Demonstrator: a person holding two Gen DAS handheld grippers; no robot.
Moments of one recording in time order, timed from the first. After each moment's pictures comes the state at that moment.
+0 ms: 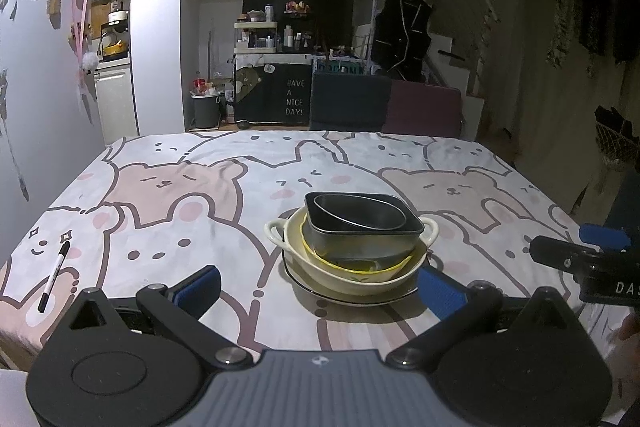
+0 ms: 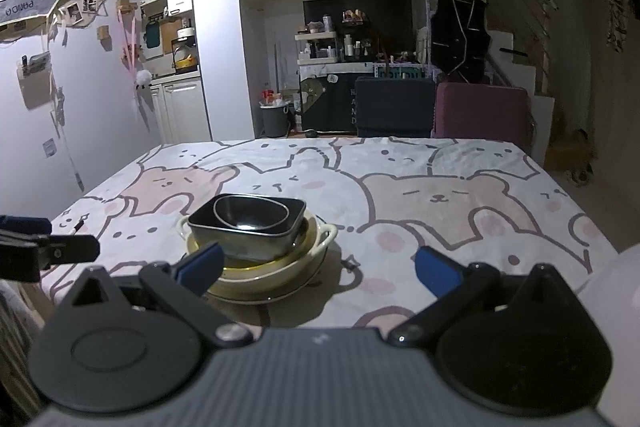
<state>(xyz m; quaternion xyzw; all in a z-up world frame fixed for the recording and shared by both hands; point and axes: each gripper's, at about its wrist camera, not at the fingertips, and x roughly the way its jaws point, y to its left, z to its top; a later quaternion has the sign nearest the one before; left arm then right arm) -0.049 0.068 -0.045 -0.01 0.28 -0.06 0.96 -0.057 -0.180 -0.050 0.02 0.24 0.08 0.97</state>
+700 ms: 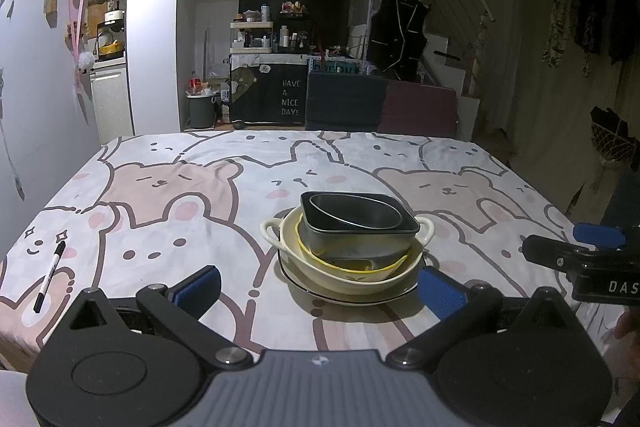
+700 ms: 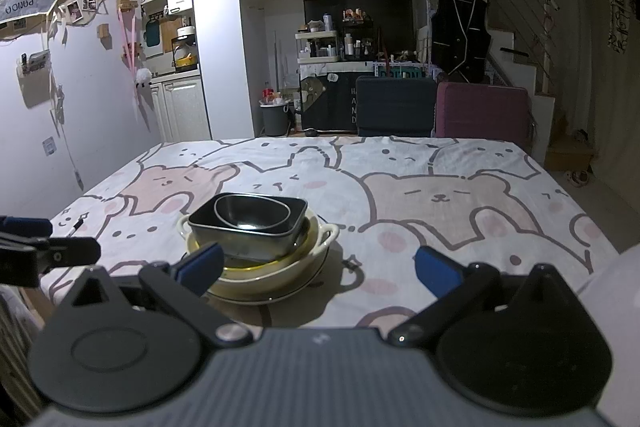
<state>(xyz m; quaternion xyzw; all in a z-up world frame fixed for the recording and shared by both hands) -0.048 0.067 -0.046 -0.01 0.28 -0.07 0.96 -0.058 -0.177 -0.051 0.02 0.24 0.08 0.97</state>
